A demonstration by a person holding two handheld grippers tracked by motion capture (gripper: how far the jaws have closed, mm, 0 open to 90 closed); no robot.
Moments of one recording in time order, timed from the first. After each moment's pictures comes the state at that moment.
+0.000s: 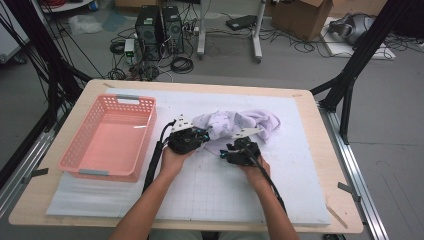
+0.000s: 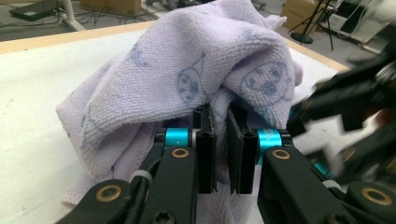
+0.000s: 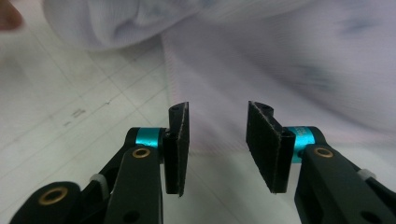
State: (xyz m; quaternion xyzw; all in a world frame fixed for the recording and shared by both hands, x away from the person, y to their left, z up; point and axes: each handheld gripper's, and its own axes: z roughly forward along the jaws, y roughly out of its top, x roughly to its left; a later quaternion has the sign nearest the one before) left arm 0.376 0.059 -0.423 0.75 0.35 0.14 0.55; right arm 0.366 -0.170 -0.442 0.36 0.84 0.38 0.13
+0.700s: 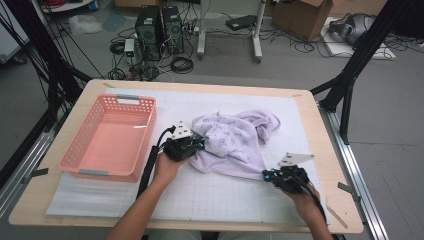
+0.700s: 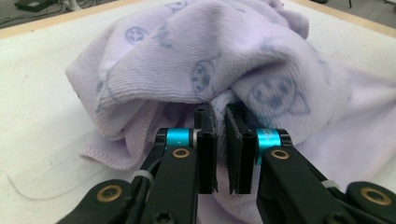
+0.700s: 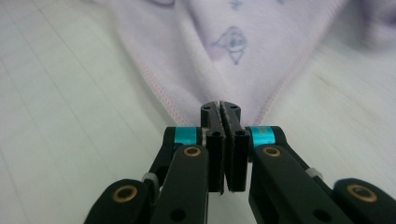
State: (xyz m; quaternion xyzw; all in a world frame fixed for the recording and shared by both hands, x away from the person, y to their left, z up) left arm 0.360 0.067 -0.429 0.79 0.33 0.16 0.49; right arm 0.278 -0.306 -0.431 0.36 0.85 0.37 0.13
